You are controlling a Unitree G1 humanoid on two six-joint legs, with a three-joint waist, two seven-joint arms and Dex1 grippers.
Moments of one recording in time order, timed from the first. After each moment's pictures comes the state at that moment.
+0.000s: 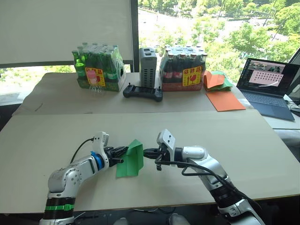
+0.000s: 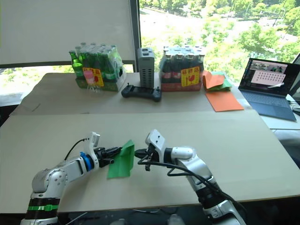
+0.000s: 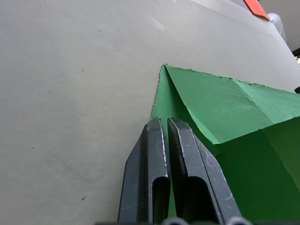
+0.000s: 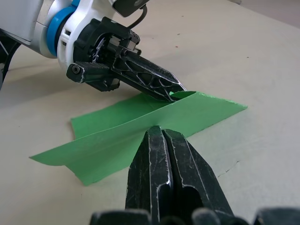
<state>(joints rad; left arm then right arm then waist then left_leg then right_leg) -0.26 0.39 0.18 -0.10 -0.71 0.94 -0.44 -0.46 -0.29 0.32 -0.03 0.21 0.45 0.89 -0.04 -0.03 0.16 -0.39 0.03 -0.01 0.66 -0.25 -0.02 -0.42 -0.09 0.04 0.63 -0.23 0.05</state>
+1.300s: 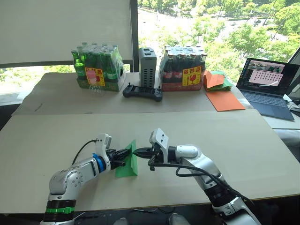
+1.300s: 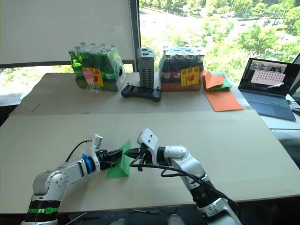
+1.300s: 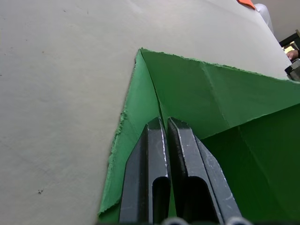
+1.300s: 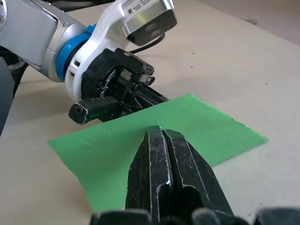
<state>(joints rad) -0.24 0.39 0.16 -0.13 -0.71 0.95 -0.48 -0.50 -0.23 0.37 -0.04 0.20 0.44 0.87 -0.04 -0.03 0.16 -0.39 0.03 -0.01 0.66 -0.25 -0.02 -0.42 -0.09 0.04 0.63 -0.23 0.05</state>
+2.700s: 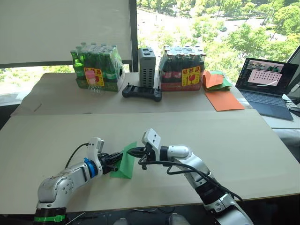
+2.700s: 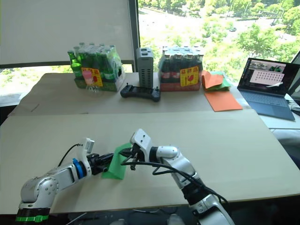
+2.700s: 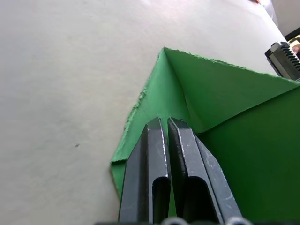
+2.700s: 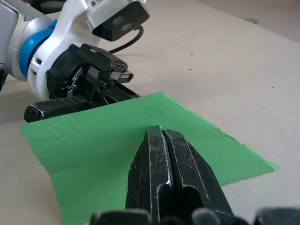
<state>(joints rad) -0.13 0.46 0.22 -0.20 -0.71 0.94 -0.52 -0.54 -0.14 0.39 0.08 0.15 0.38 0.83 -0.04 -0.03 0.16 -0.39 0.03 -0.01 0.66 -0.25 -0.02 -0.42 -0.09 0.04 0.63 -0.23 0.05</state>
